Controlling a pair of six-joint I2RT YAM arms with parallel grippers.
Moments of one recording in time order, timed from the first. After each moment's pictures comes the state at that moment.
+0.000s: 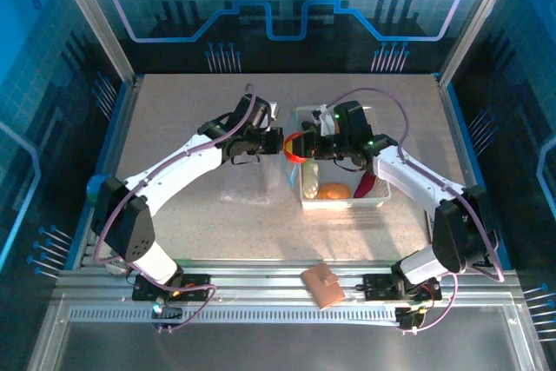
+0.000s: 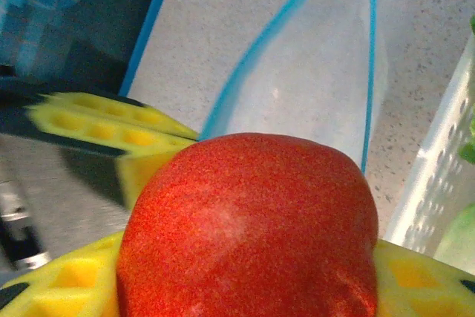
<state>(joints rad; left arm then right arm) -0.57 1.60 1.34 -0.55 0.15 -0.51 0.46 1.50 1.08 -0.30 -0.53 0.49</state>
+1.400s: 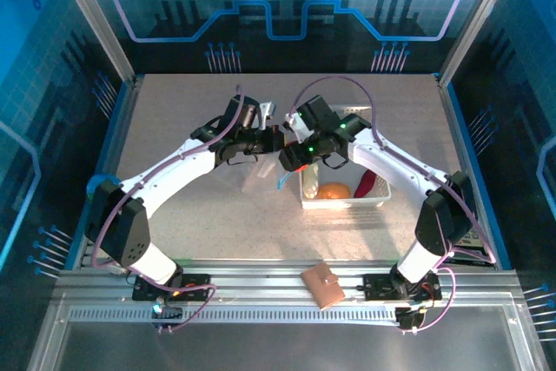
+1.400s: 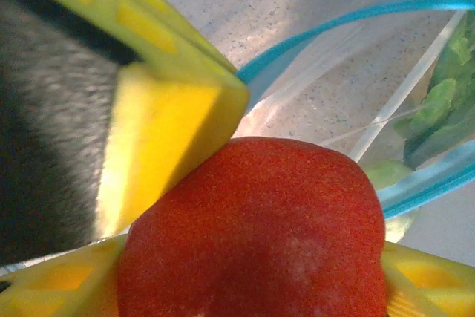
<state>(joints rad) -0.52 1.57 1.23 -0.38 0.33 -0.60 0.65 1.64 1.44 -0.83 -0.16 0.11</state>
